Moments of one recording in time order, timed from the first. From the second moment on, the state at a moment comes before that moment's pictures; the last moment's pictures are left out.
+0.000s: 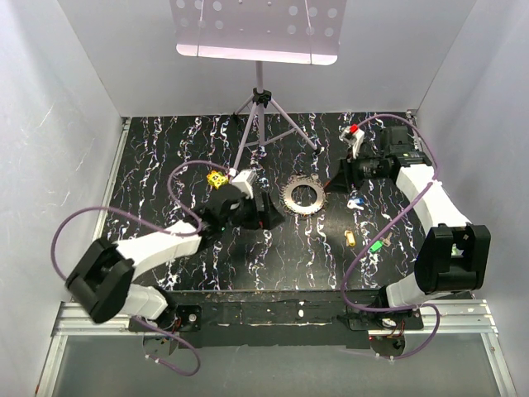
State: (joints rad) left arm -0.76 1.29 0.66 0.18 0.12 -0.66; right arm 0.10 1.49 1.21 -0.69 -0.98 -0.38
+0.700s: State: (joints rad) left arm -0.68 1.91 1.23 -0.10 0.27 -0.48; right arm 0.03 1.47 1.21 -0.69 -1.06 -0.34
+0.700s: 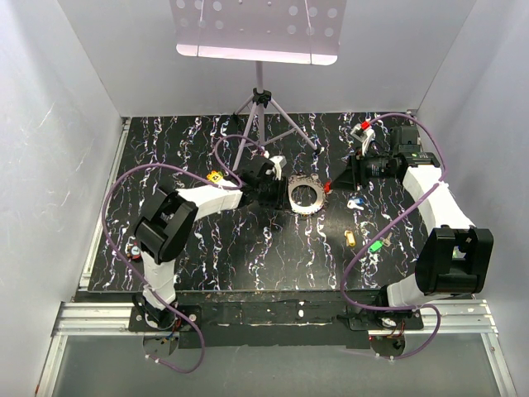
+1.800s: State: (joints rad) left arm -0.64 2.04 1.33 -0.15 0.35 -0.42; right arm 0.02 1.47 1.21 -0.71 -1.07 -0.35
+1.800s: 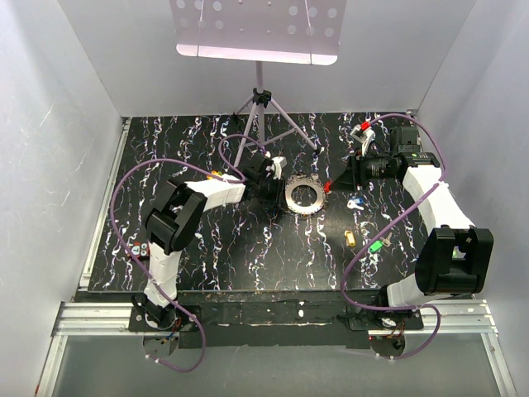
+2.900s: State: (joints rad) left arm -0.64 1.98 1.23 -0.02 0.41 -0.47; right arm 0.02 1.47 1.21 -0.72 -1.07 -0.35
